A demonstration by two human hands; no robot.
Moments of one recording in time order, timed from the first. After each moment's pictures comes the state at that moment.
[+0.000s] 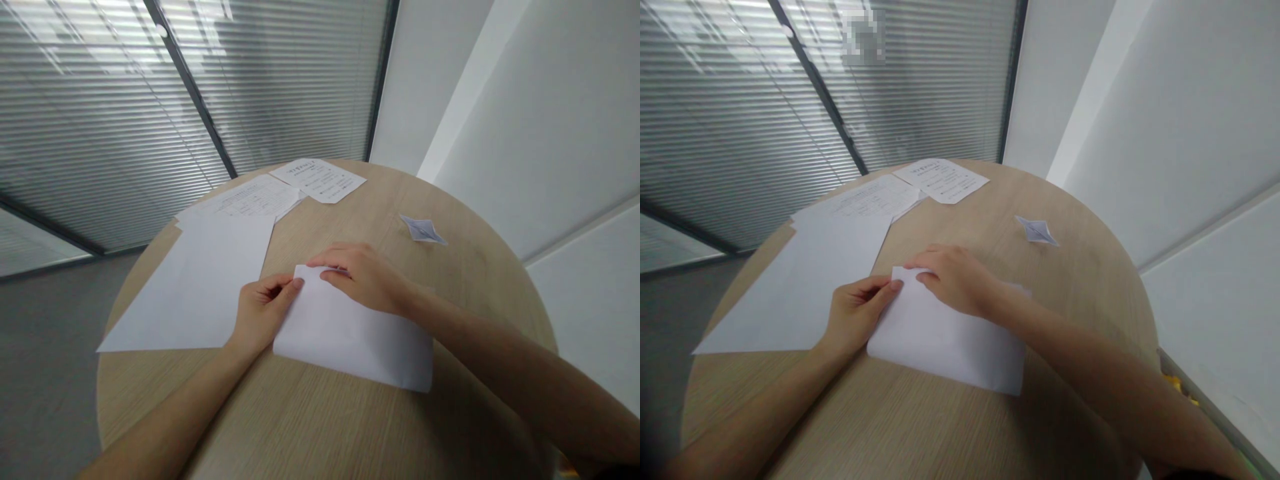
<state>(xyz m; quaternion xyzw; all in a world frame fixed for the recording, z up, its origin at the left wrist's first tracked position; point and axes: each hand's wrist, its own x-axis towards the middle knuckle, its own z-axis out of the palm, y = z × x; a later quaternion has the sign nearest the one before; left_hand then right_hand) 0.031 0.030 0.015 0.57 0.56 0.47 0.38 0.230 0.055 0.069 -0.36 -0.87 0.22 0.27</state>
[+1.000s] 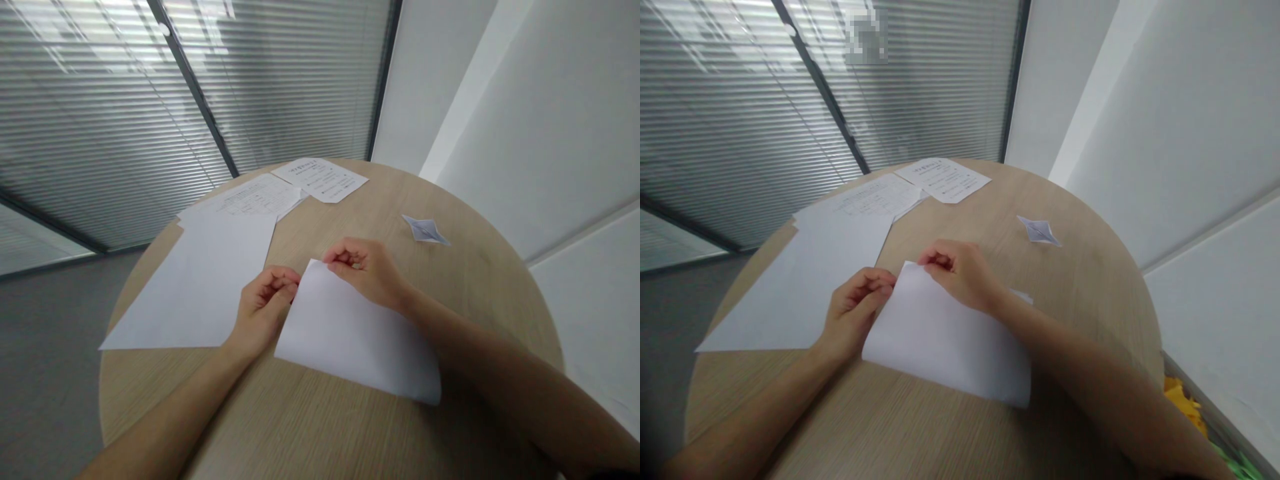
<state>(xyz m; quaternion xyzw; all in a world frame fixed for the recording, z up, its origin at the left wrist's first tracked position) 0.030 0.024 0.024 0.54 0.44 0.52 0.50 0.232 0.063 0.038 -0.36 -0.73 0.36 0.45</state>
